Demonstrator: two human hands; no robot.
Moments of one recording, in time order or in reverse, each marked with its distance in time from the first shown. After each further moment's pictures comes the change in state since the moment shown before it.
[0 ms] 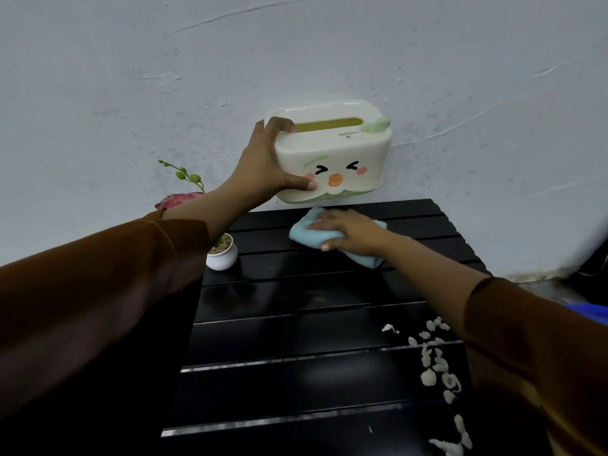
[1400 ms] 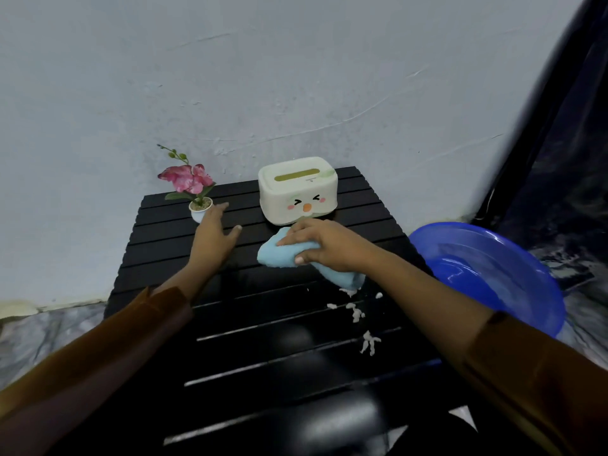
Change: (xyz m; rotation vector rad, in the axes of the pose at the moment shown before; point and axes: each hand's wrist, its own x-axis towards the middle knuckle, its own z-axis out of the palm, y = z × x) left_hand -0.193 0.012 -0.003 0.152 0.014 -0.253; right_hand -0.232 -0.177 -0.043 0.295 0.039 0.100
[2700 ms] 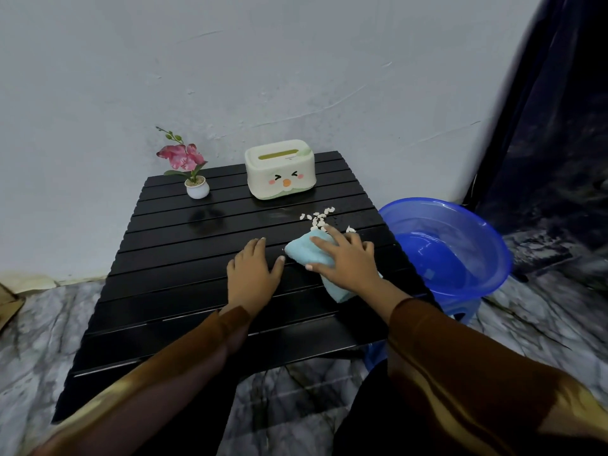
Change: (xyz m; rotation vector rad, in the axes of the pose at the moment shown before) left_hand -0.162 0.057 0.067 0.350 -0.072 -0.021; right_hand -0.109 0.056 0.067 -0.358 0.213 0.364
